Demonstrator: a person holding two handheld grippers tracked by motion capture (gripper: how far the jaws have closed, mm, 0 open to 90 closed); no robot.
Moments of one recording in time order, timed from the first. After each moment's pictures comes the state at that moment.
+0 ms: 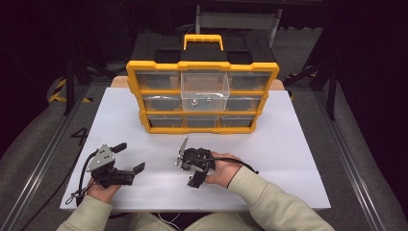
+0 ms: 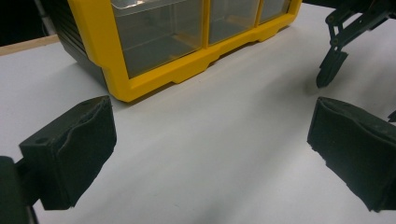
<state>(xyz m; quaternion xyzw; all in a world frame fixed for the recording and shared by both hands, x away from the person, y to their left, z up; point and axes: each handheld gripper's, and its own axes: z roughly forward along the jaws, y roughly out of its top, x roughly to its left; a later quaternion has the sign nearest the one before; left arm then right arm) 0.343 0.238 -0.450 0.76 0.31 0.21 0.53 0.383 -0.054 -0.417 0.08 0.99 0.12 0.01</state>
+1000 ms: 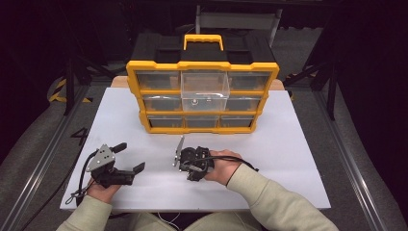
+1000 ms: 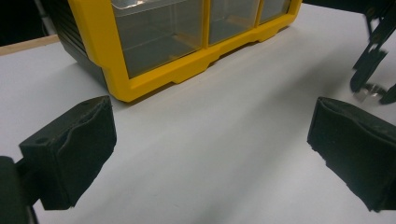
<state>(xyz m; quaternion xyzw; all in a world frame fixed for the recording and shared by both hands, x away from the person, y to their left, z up) 0.343 0.238 -0.450 0.76 0.31 0.21 0.53 0.374 -0.048 -0.392 0.05 0.99 0.11 0.02</state>
